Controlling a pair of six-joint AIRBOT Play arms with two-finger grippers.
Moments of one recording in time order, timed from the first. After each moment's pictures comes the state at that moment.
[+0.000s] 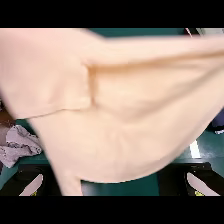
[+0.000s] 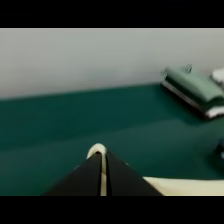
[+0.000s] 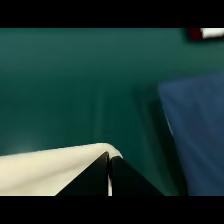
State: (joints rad) left arm -0.04 -0.88 1.75 1.12 -1.16 -1.49; right arm 0.02 -1.05 1.93 -1.65 1.68 1.69
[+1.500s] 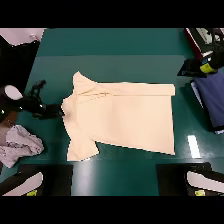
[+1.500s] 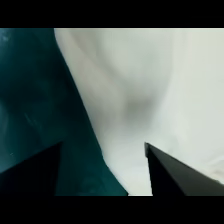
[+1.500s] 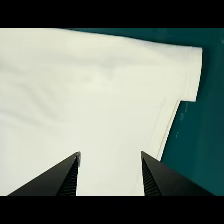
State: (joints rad) left arm 0.10 -1.15 0.82 1.17 -1.14 -1.43; right arm -0.07 -1.31 1.57 -1.32 1.47 1.56
